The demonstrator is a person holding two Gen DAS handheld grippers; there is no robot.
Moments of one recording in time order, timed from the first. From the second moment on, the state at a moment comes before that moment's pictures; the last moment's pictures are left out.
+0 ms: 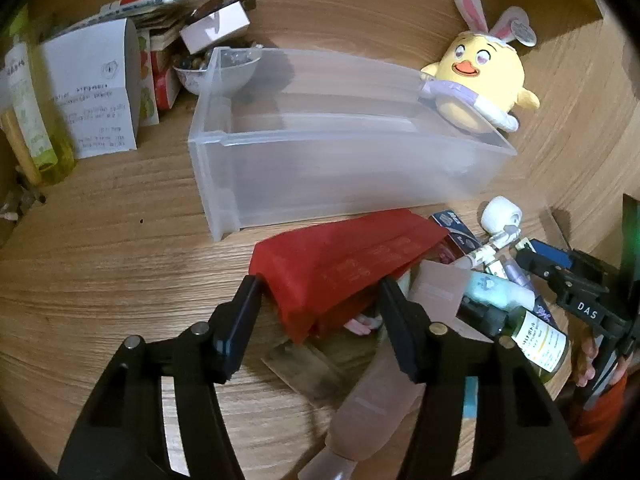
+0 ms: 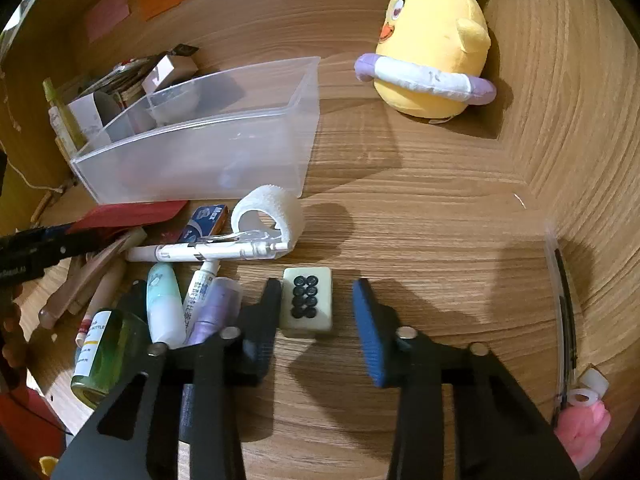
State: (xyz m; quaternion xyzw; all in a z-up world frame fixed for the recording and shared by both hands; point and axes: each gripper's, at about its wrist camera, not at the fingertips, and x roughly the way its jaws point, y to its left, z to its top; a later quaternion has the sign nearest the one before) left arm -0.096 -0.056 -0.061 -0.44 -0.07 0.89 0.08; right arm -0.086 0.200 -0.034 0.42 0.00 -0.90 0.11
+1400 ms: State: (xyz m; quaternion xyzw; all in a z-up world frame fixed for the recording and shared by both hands) left arm -0.117 -0.056 -0.064 -0.46 -0.01 0.87 0.21; right arm -0.107 0.170 0.034 0.35 0.04 -0.92 0.18
